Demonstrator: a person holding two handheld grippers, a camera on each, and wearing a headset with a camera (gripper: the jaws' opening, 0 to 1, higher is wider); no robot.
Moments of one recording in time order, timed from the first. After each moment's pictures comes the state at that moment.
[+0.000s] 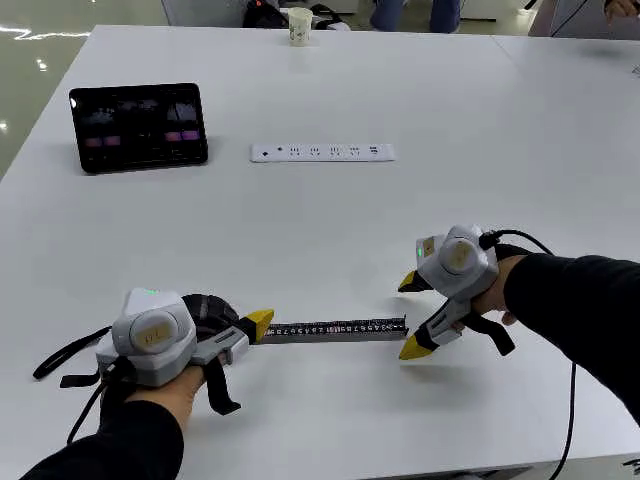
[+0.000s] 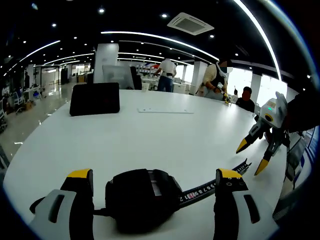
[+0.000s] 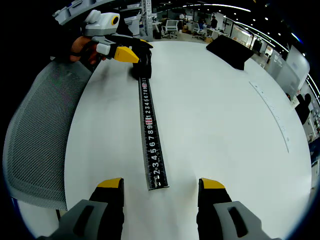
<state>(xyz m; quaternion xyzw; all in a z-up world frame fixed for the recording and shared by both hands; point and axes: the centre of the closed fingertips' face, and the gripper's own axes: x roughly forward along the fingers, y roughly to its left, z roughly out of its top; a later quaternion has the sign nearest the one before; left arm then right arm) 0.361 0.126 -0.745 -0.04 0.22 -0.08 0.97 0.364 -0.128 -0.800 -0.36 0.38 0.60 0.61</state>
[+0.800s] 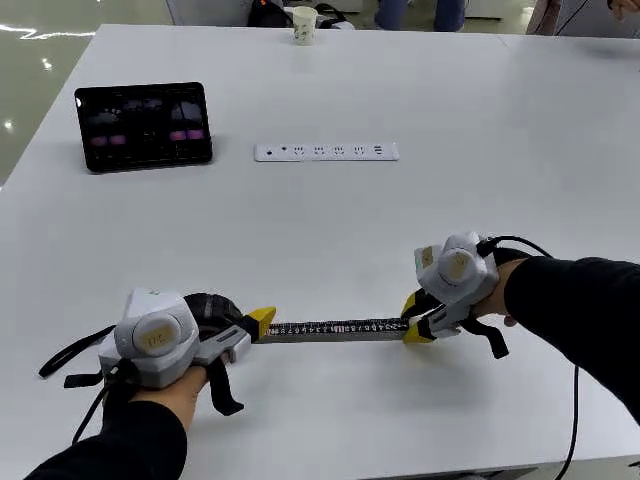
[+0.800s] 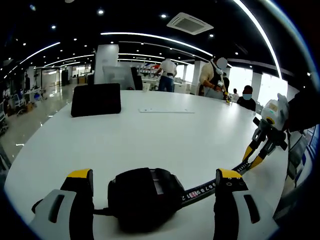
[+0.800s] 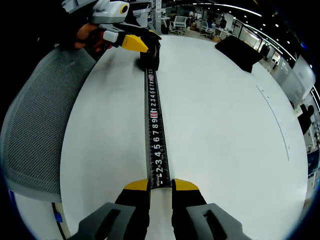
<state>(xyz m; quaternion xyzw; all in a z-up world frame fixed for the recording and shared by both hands) 0.361 0.127 -0.748 -0.04 0.22 -0.08 0.97 0.358 -0.129 -0.810 -0.39 0.37 0.61 0.58</state>
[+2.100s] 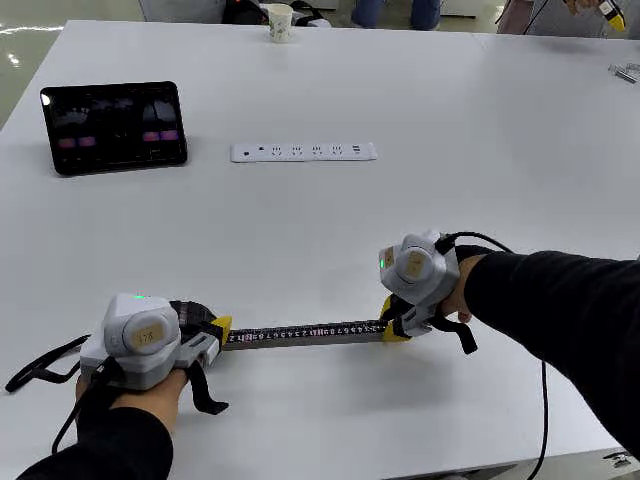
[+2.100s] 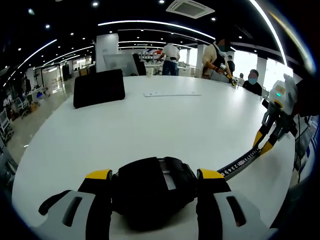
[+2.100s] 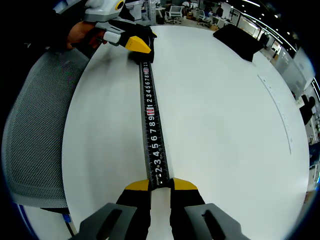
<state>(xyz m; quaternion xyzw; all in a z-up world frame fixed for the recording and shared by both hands) 0.362 0.137 -0.772 0.00 0.29 -0.06 0.96 0.362 -0.130 -0.812 -0.40 0.42 0.58 0.57</state>
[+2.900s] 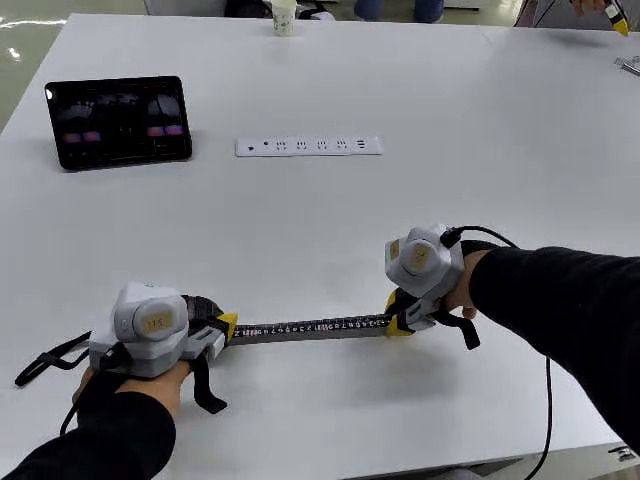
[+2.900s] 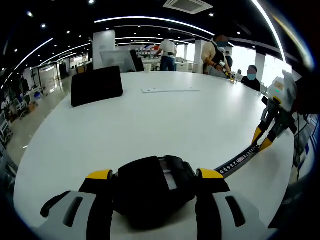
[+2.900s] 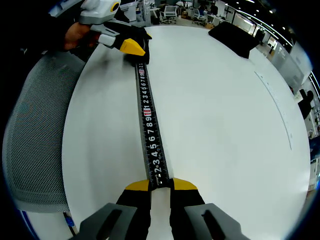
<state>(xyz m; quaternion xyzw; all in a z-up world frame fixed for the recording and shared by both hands) 0.362 0.137 -0.774 0.01 0.30 -0.07 0.95 0.362 -0.126 -0.812 -0.39 0.43 0.57 0.58</state>
